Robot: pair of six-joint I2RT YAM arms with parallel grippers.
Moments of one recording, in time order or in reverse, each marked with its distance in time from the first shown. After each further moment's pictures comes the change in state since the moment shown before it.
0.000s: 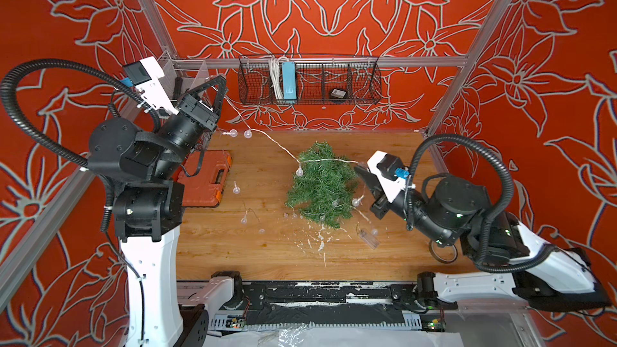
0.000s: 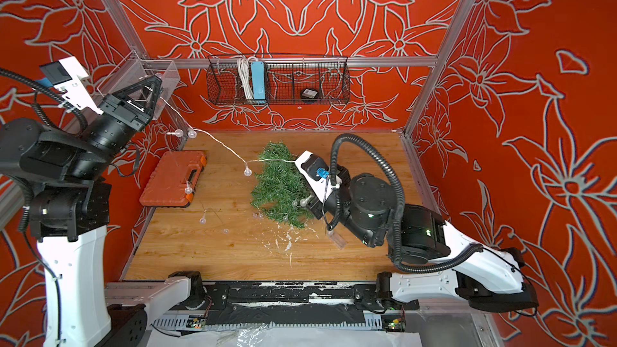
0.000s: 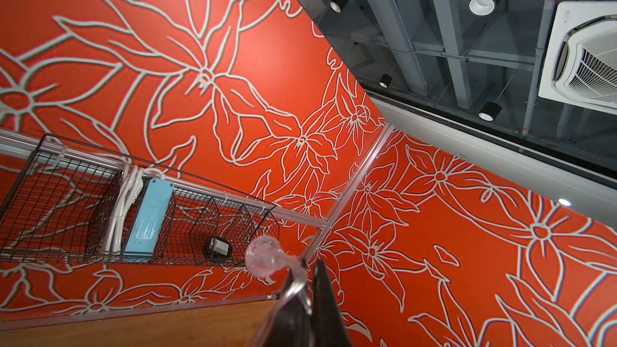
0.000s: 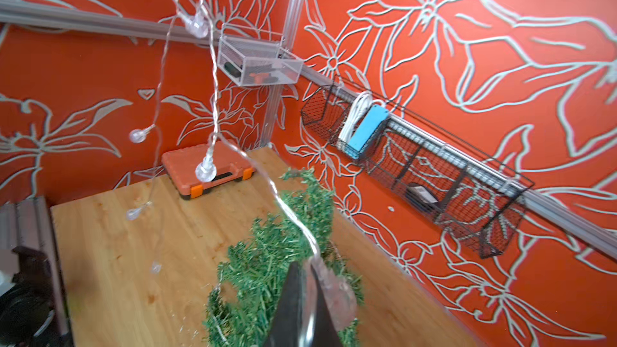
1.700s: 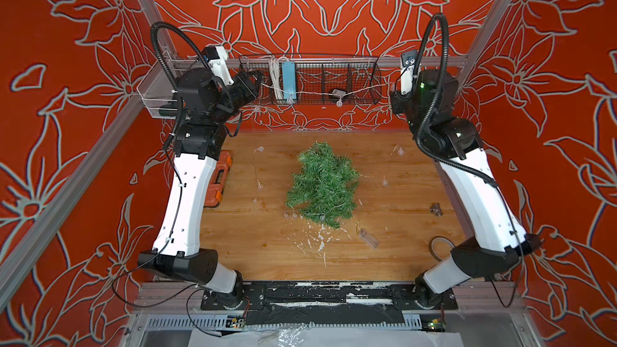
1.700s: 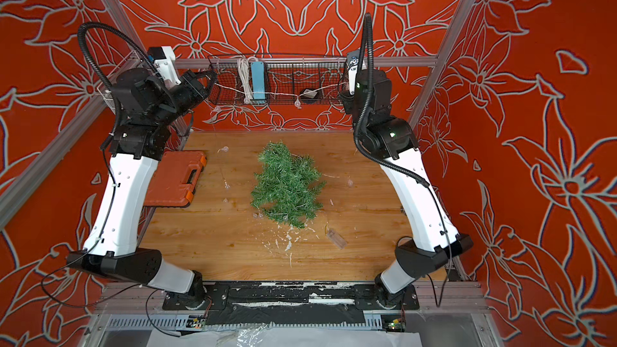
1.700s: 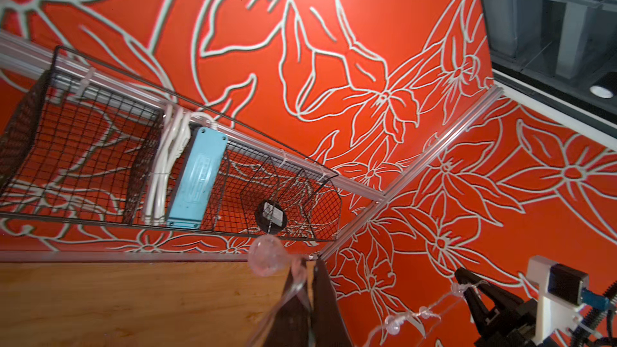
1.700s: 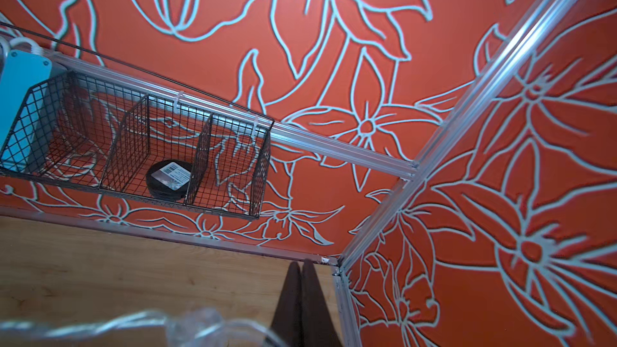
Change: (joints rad) left arm -0.112 0.423 0.146 -0.061 -0.152 0.124; right arm -0.901 0.607 0.635 -0.089 -0.171 -0.015
